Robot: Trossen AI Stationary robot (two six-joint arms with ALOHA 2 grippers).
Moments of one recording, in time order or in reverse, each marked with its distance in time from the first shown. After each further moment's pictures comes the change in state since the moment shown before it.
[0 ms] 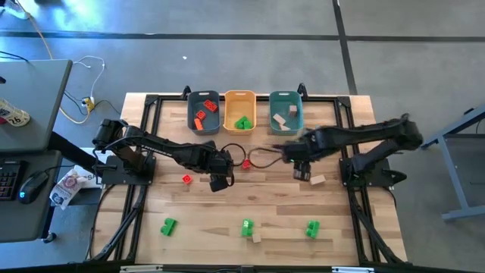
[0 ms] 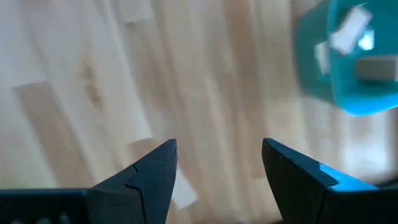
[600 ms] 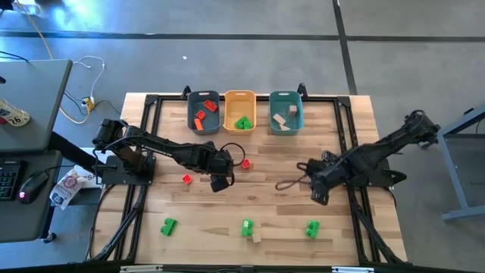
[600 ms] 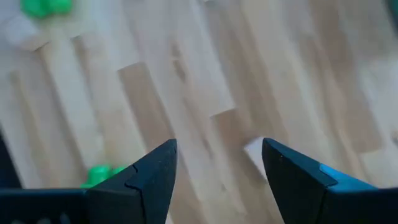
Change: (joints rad) left arm 0.000 0.000 0.000 0.000 0.015 -0.062; right arm 0.376 -0.256 -0.251 0.160 -0.019 0.465
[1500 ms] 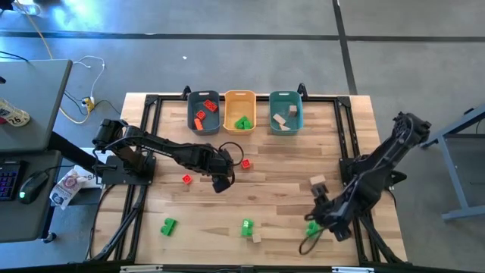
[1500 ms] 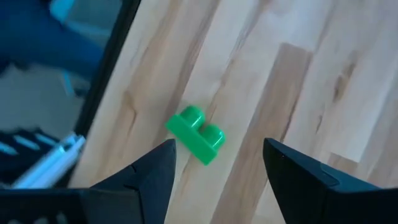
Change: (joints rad) left arm 0.000 0.000 0.000 0.007 0.054 -0.134; right arm 0.336 0.126 -0.032 0.262 -0.119 -0.385
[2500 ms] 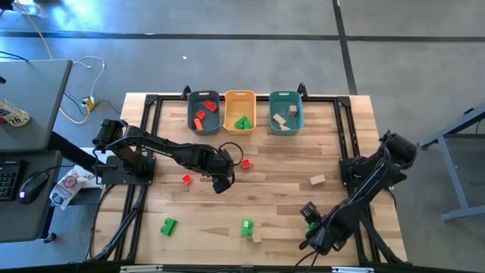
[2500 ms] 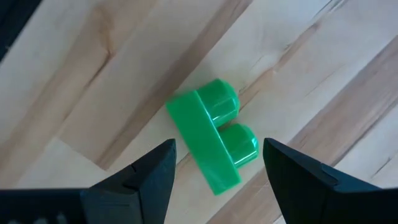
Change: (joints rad) left arm -0.001 0.000 0.000 0.000 0.025 -0.024; right arm 0.059 0.356 0.000 0.089 -0.018 -0.276
